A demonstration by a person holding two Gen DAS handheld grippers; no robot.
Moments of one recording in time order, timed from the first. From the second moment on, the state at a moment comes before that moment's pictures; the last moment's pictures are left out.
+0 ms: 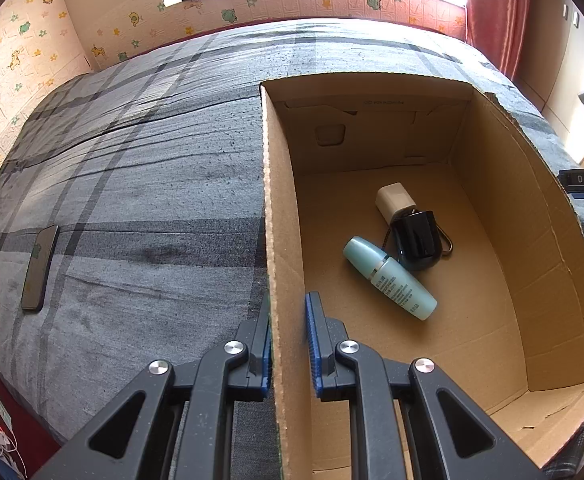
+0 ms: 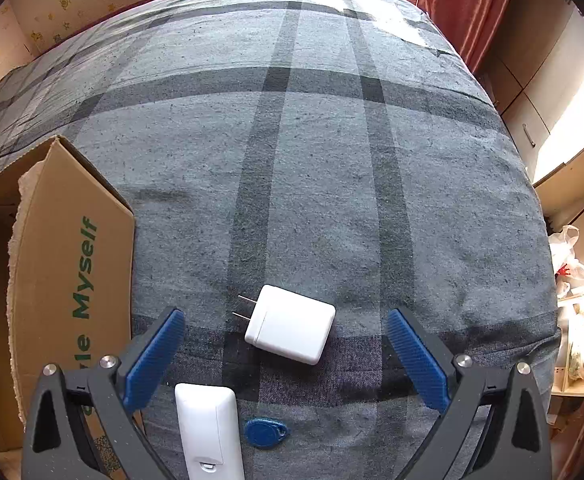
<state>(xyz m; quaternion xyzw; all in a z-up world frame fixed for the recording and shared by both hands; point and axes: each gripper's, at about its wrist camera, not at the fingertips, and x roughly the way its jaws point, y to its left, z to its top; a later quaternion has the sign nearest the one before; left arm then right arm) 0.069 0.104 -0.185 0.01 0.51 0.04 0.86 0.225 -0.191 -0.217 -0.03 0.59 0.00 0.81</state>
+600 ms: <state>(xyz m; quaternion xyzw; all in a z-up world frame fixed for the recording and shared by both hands) 0.070 0.104 -0.186 0.02 0.51 0.04 0.86 0.242 -0.200 -0.256 0.01 0.62 -0.02 0.78</state>
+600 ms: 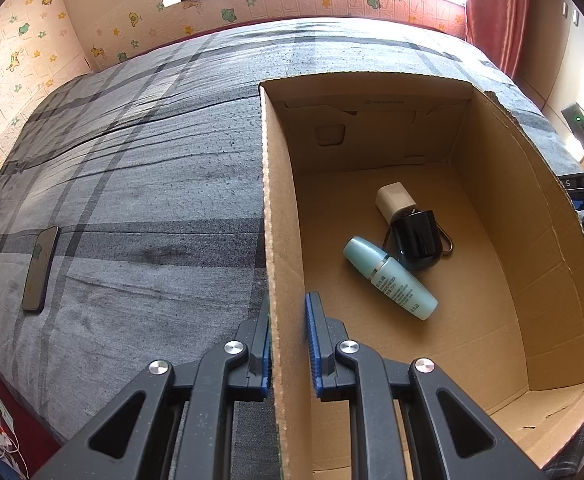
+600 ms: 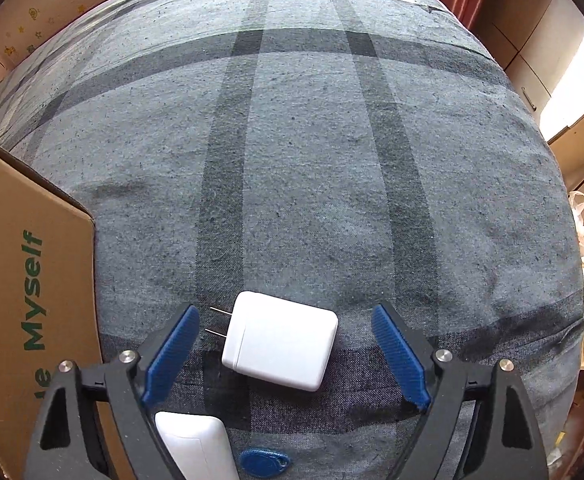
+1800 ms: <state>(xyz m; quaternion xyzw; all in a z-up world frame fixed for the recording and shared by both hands) 0.070 0.103 -0.185 0.02 0.51 0.04 0.86 0.192 -0.165 -0.135 -0.02 0.56 0.02 0.82</state>
